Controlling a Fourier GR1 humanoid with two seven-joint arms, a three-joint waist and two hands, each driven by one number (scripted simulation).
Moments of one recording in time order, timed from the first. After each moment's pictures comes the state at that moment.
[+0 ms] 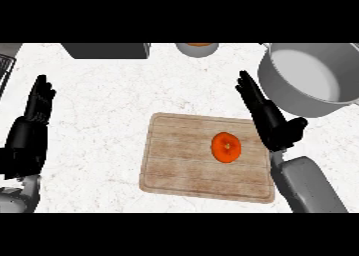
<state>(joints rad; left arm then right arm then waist) -0.12 0.46 -0.18 -1.66 0.10 0.43 0.02 -0.35 -0.20 0.25 -1.35 -0.21 -0.08 -0.09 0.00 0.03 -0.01</state>
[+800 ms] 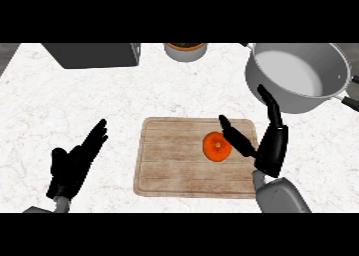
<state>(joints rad) -0.02 0.38 -0.33 -1.50 0.25 0.17 0.13 -0.22 -0.09 0.32 -1.43 0.38 -0.92 -0.04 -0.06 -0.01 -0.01</state>
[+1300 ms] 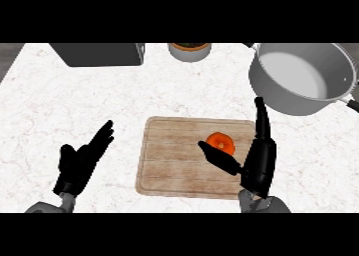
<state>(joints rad) -0.05 0.36 -0.34 -1.42 0.26 0.11 0.11 -0.12 -0.01 0.43 -1.60 0.77 -0.84 0.50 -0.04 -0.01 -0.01</state>
